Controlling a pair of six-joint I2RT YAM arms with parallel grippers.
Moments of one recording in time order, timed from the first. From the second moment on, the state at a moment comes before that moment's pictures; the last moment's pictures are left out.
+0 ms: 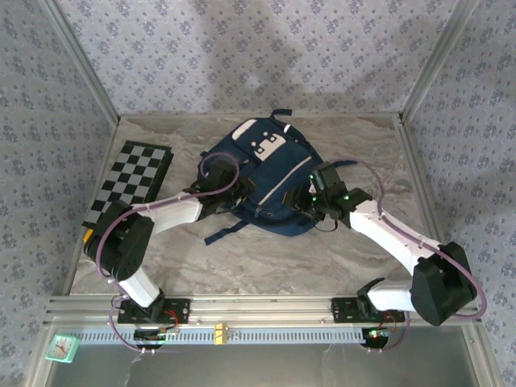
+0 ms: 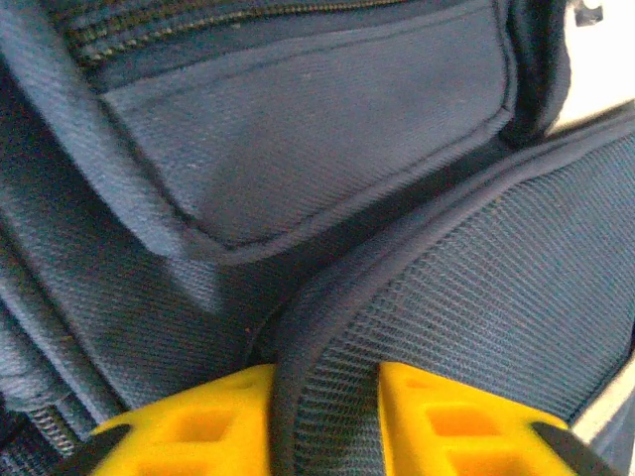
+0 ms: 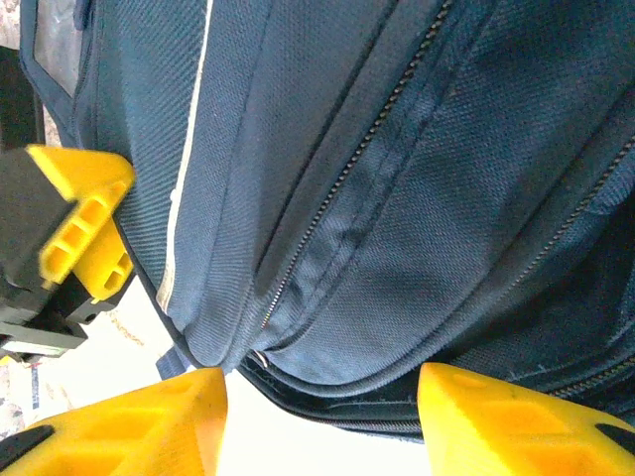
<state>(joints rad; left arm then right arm) -0.64 1.65 0.91 0.05 0.11 -1.33 0.52 1.30 0.89 -0.47 -0.20 0.85</state>
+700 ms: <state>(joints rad) -0.76 1.72 1.07 0.02 0.10 -1.47 0.75 1.34 1.05 -0.80 0.14 0.78</state>
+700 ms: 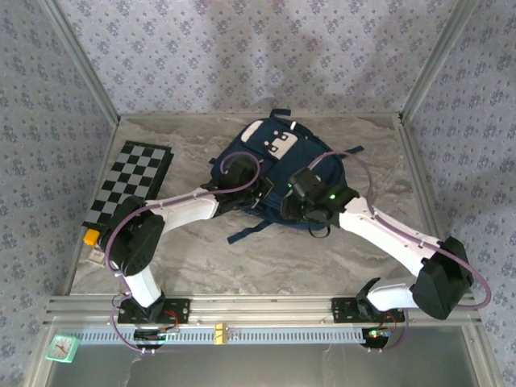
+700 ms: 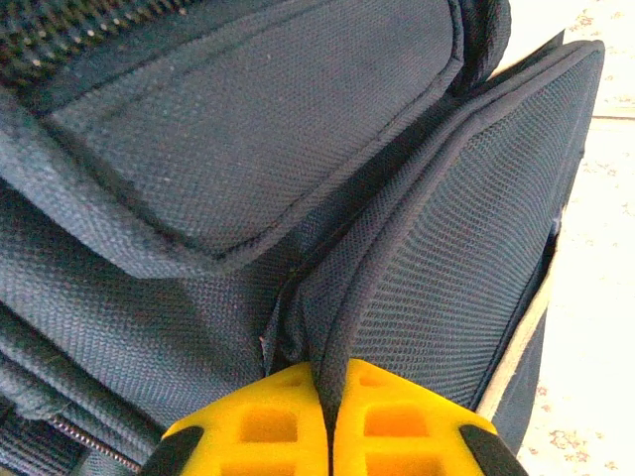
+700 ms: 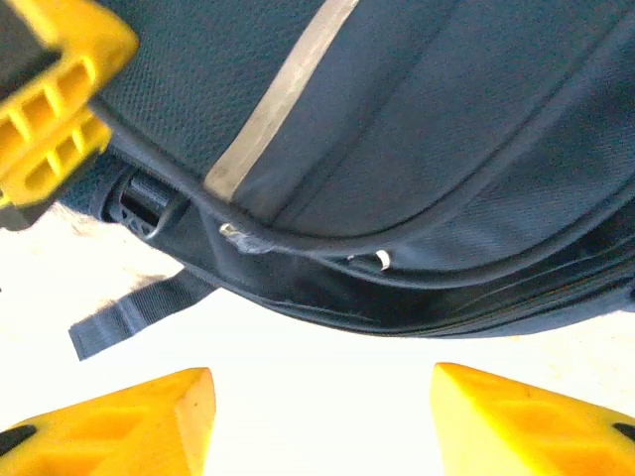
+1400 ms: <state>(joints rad) -0.78 1.72 1.07 0.02 0.06 -1.50 0.84 1.63 1.22 -0.80 0.38 0.97</state>
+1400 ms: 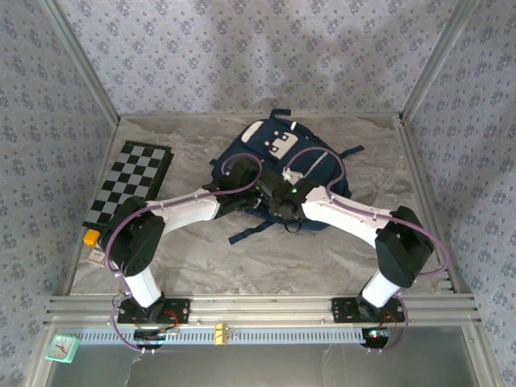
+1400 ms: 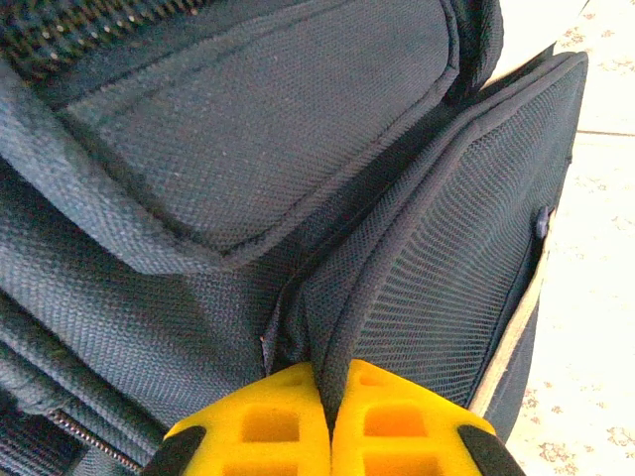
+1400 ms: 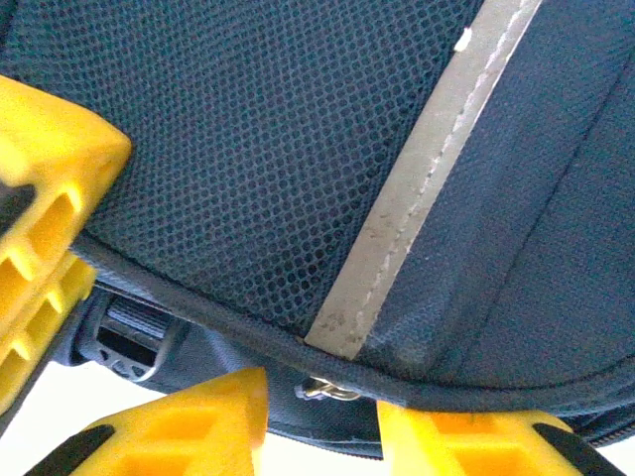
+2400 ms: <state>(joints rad) -0.78 1.70 1.07 0.00 0.03 -1.47 0.84 1.64 1.21 -0.81 0.40 0.87</state>
